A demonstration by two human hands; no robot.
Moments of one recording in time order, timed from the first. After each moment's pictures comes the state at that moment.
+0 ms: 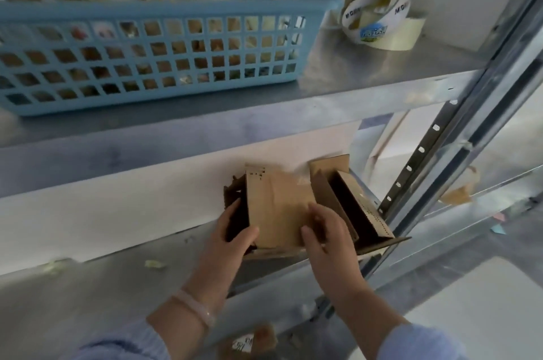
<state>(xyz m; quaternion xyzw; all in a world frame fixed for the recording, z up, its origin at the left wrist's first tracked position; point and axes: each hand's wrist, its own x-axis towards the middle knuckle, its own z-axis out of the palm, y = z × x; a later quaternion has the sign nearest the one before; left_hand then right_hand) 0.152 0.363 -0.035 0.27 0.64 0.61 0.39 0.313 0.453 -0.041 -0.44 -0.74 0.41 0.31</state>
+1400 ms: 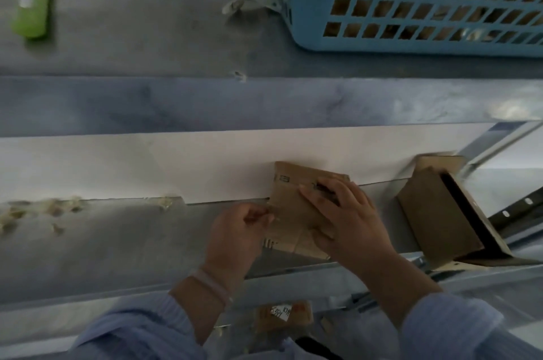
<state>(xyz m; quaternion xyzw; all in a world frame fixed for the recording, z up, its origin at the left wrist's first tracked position) 0.034 0.256 -0.086 0.26 0.79 0.52 0.18 0.187 0.411 -0.056 -0.19 -0.97 0.02 0.16</state>
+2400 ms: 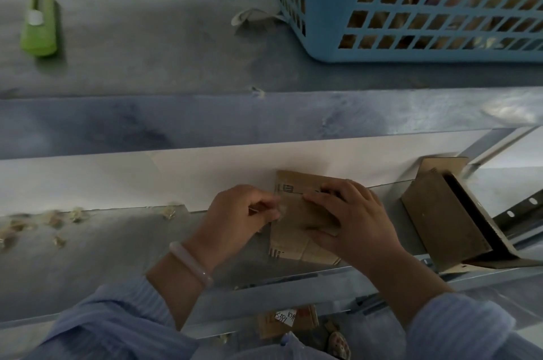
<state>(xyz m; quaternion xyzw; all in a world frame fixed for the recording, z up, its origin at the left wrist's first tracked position) -0.005 0.252 -0.037 0.48 0.74 0.44 0.15 0.176 0.409 -0.043 -0.20 -0.96 0.04 0.21</state>
